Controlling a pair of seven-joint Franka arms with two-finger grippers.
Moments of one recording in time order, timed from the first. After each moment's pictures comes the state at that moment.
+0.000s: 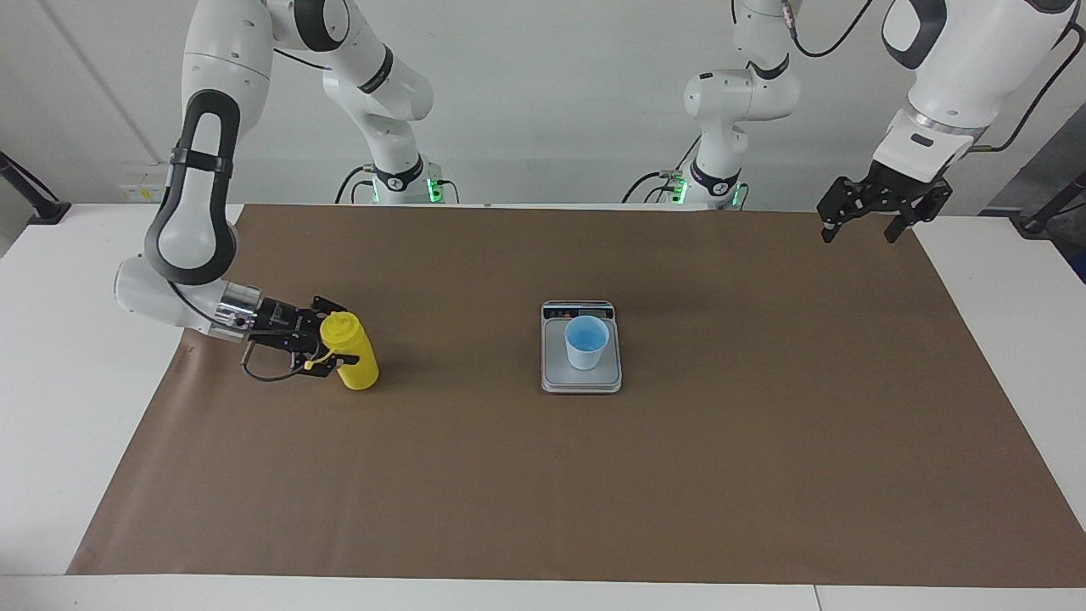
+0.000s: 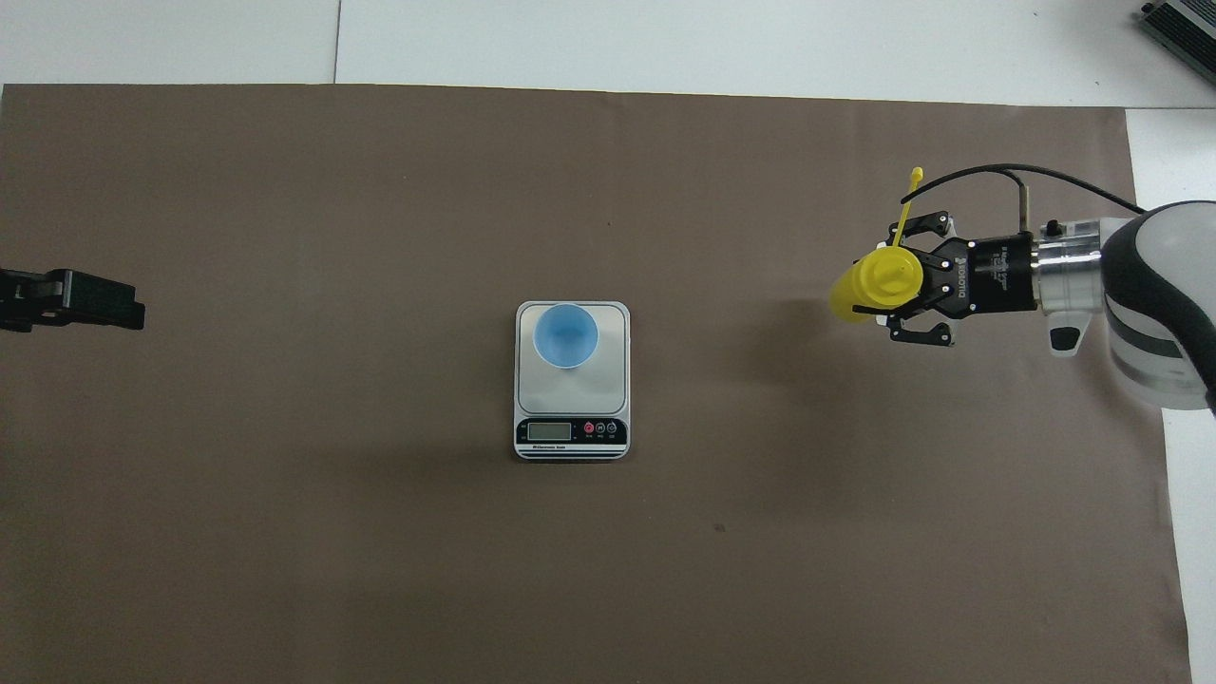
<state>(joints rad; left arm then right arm) 0.00 -0.06 -0.04 -1.65 -0.03 1.61 0.00 -0.15 0.26 0.07 -1.86 0.93 1.93 1.05</state>
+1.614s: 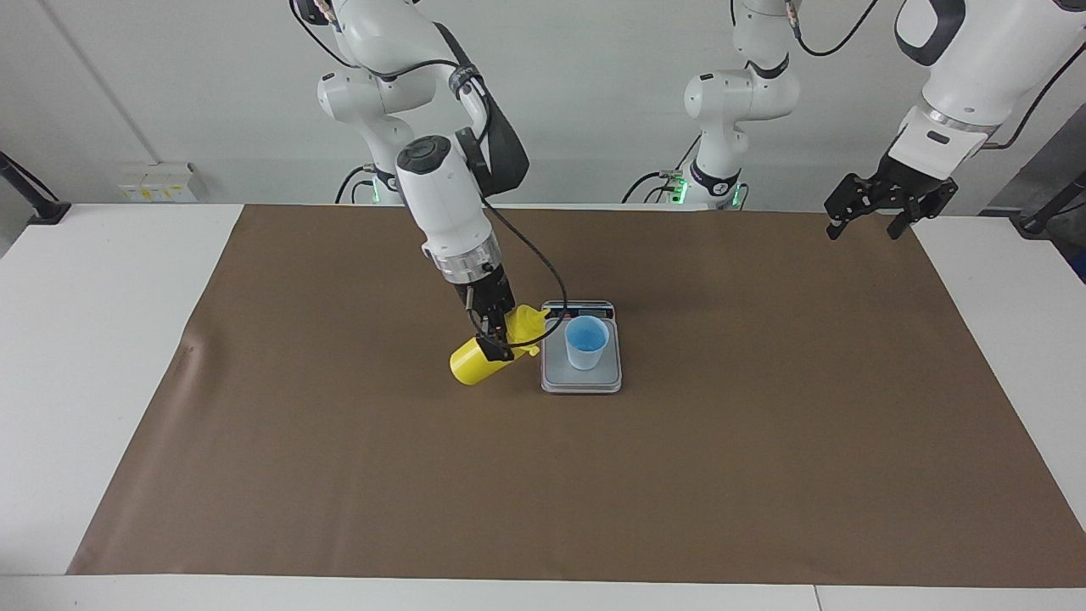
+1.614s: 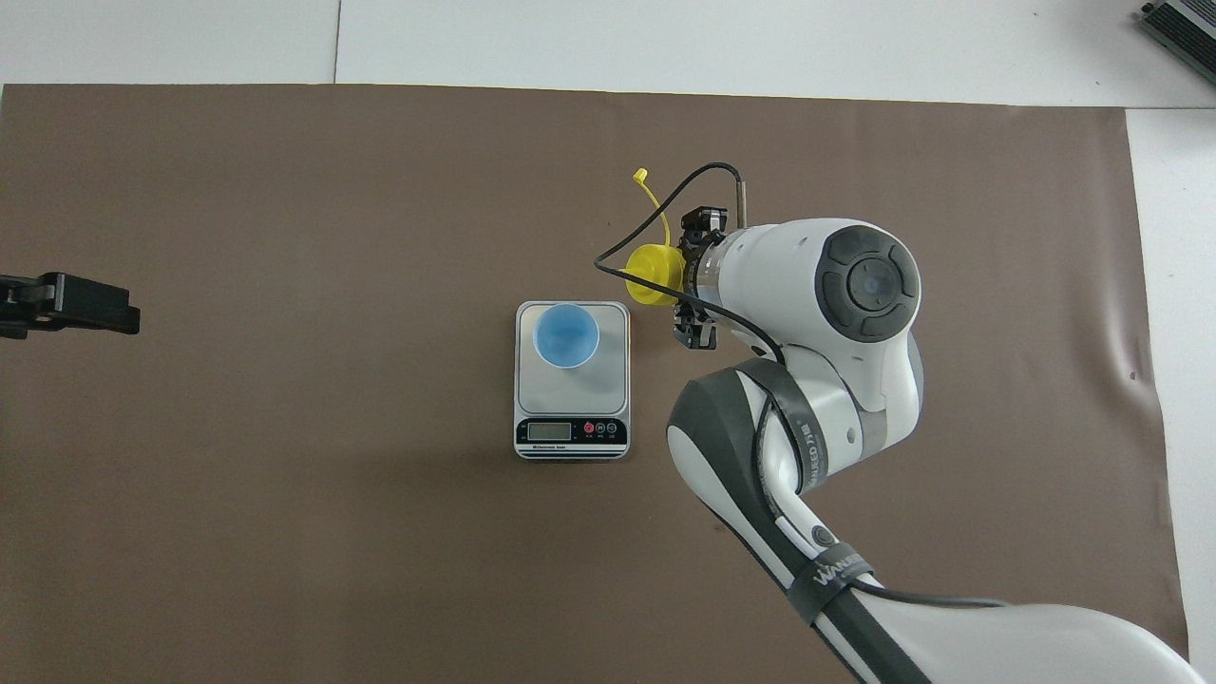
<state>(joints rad) 0.01 -0.06 -0.05 -1.65 -0.04 1.60 -0.01 0.37 0.27 0.07 -1.81 0.06 2.40 2.00</state>
